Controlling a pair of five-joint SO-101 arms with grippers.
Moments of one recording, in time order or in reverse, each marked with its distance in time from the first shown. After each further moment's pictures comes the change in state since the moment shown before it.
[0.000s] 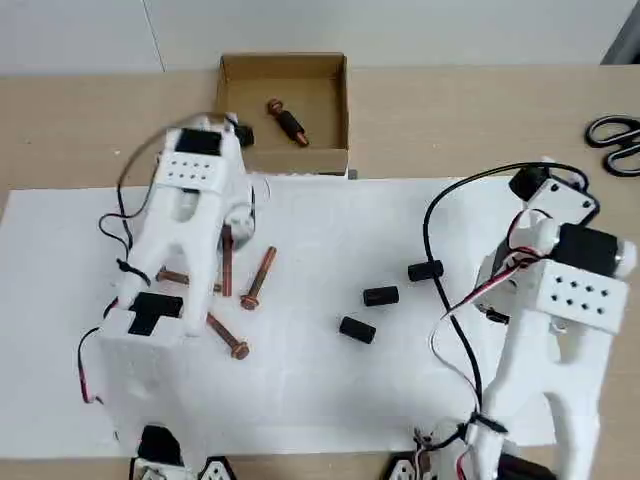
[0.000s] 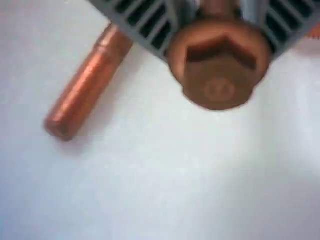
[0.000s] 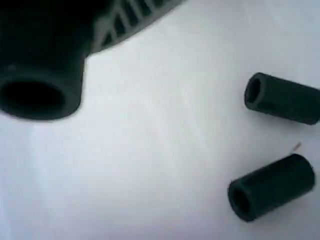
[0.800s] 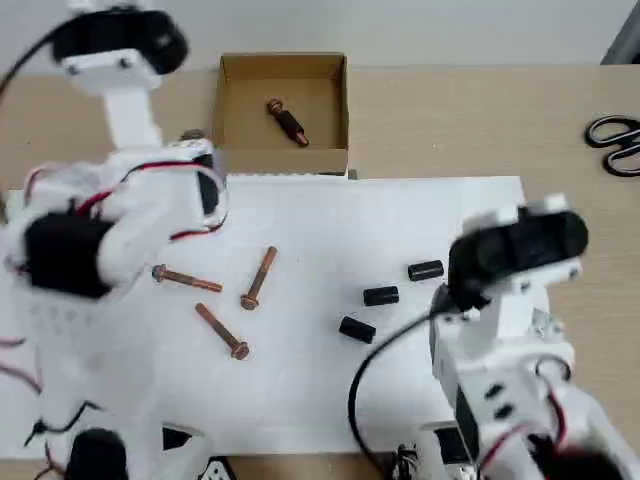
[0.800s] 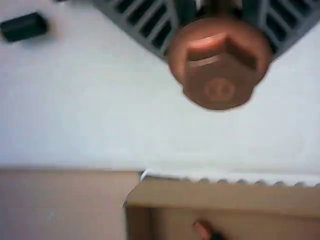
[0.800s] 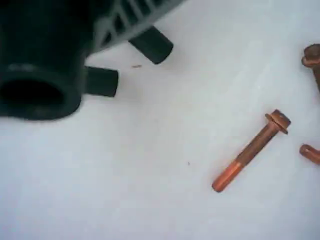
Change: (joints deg) left arm 3.7 -49.6 -2.1 0.2 4.8; right arm -22.9 -41.4 -1.2 0.3 4.3
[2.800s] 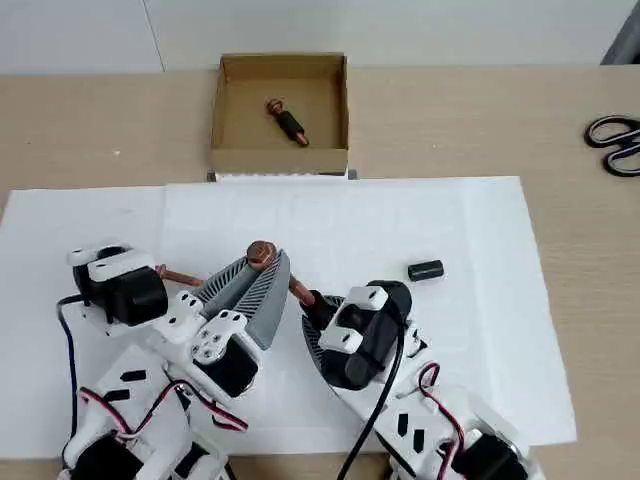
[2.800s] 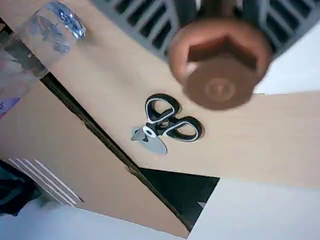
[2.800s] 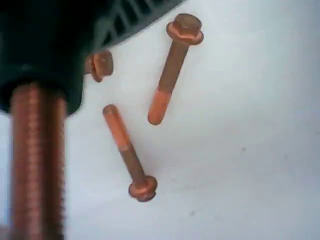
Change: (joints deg) left arm 23.1 -76.6 88.1 -47.0 12.6; right arm -35.3 -33.1 52.6 -38.0 4.5
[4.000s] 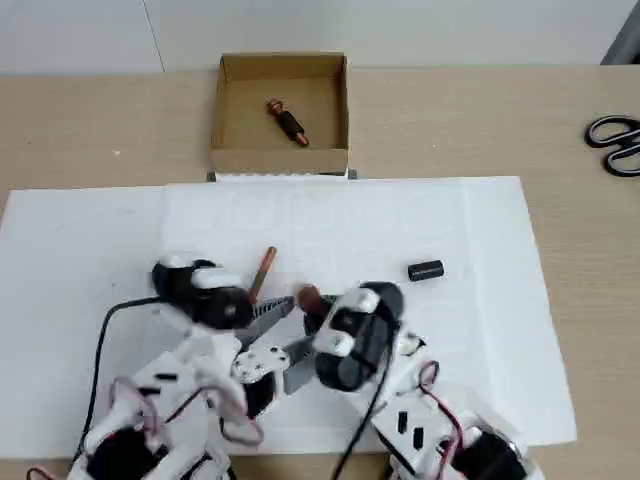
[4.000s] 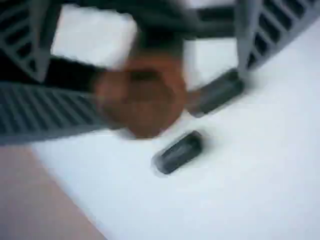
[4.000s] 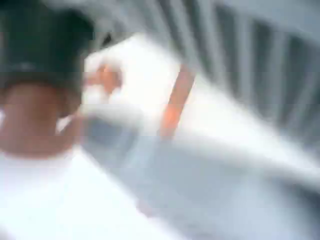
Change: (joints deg) left arm 3.0 0.0 4.9 14.5 -14.0; right arm 0.0 0.3 0.4 0.0 2.9
